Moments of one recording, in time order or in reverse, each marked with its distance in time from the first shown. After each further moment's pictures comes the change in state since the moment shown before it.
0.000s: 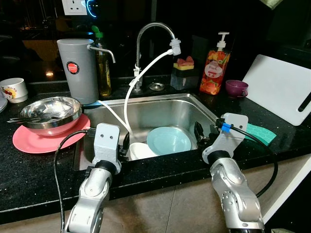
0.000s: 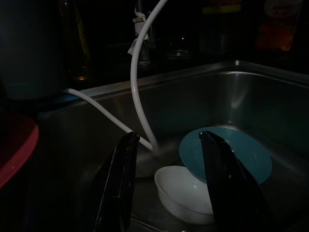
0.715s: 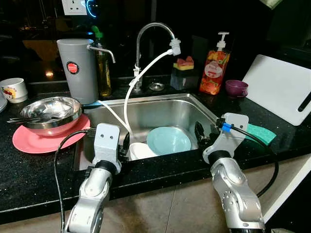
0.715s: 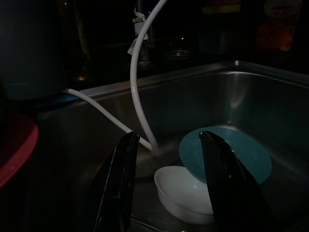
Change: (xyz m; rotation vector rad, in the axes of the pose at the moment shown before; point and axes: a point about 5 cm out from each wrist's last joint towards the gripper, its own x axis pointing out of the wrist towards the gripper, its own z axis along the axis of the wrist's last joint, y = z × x) left arm 0.000 0.000 0.000 0.000 0.000 -0.001; right arm 0.000 -0.001 0.000 -0.002 0.000 -0.001
